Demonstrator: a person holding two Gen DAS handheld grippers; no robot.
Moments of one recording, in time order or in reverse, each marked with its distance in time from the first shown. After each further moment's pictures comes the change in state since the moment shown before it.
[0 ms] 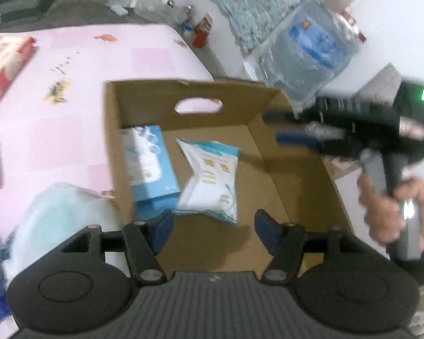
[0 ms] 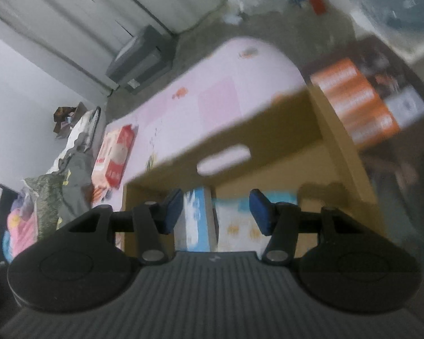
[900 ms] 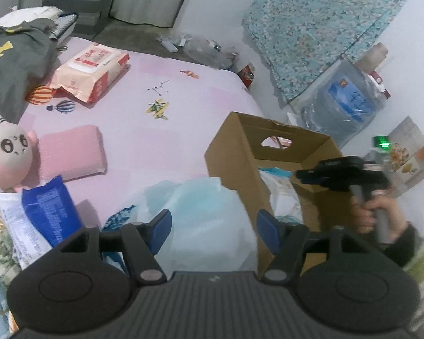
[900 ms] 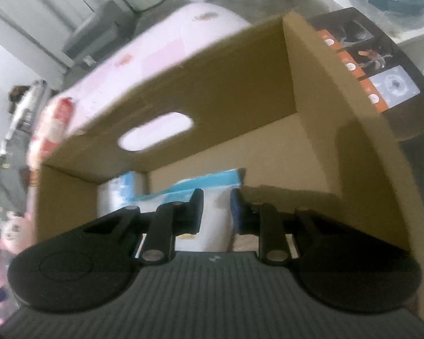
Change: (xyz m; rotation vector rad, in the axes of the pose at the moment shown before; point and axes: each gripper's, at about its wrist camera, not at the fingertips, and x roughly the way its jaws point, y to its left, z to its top) left arm -0.098 0.098 -0.058 -0.107 -0.202 0.098; right arm 0.084 -0.012 -0.009 -0.047 0.056 -0.183
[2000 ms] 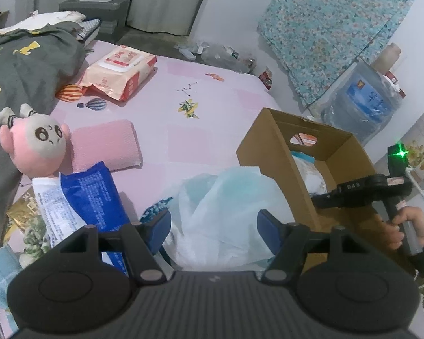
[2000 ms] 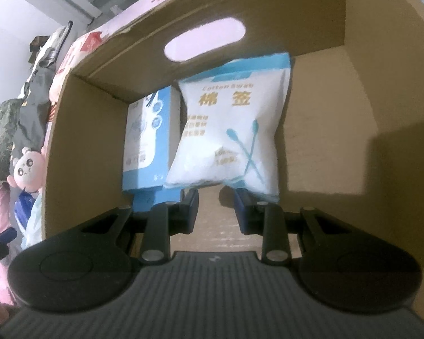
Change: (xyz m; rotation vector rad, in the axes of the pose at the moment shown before) left arm -0.013 0.026 -0.025 0.003 -0.040 0.079; right arm 0.009 0.016 -0.037 -0.116 0.206 0.066
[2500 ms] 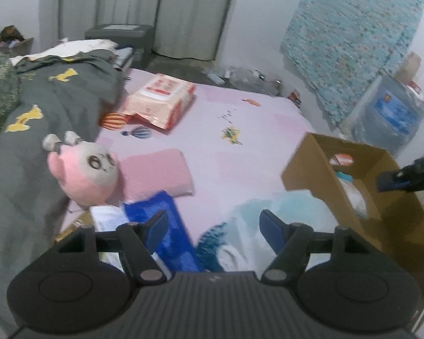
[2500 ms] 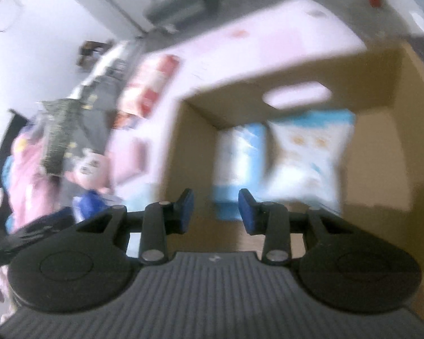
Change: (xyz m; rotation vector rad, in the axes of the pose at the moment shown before) left arm -0.016 0.035 0.008 0.020 -0.108 0.144; right arm -0.078 0.074 -0.003 -0.151 -0.130 0.169
